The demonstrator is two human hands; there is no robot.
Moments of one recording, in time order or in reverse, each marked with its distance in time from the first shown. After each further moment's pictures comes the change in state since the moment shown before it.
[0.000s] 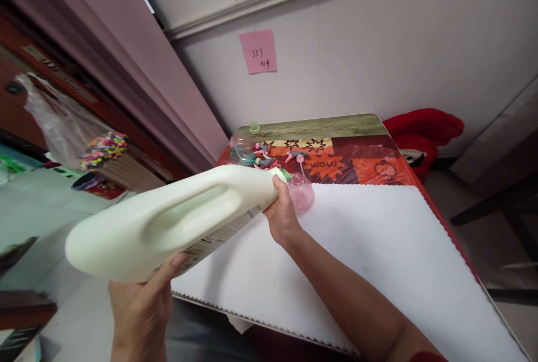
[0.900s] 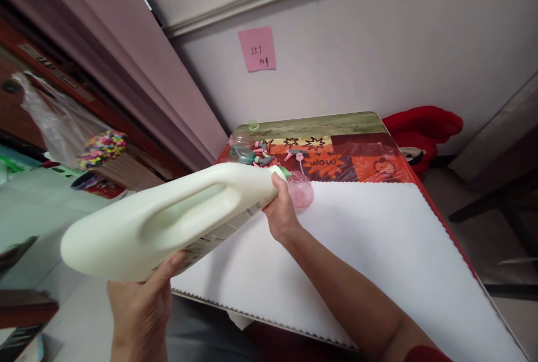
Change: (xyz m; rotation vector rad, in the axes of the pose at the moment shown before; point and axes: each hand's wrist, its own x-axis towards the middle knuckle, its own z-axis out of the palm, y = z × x) left_hand -0.001 0.000 0.002 -0.058 -0.023 0.051; right_hand 0.001 0.000 -0.001 0.021 -0.006 -0.005
